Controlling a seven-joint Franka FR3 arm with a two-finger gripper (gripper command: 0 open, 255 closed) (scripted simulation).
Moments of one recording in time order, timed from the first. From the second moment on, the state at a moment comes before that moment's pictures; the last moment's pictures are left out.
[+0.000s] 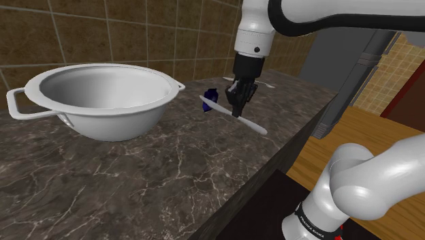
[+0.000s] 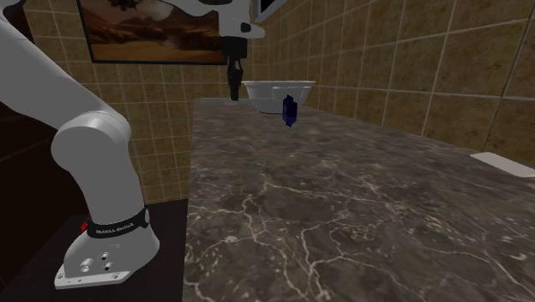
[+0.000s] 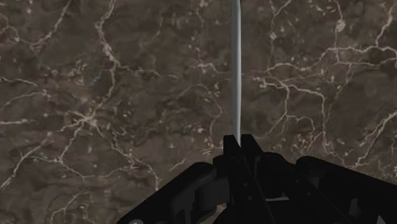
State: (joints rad) arm 0.15 -0.60 0.17 -2.29 0.11 1.64 0.27
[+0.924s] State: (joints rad) arm 0.16 -0.61 0.18 -2.42 0.12 1.77 0.27
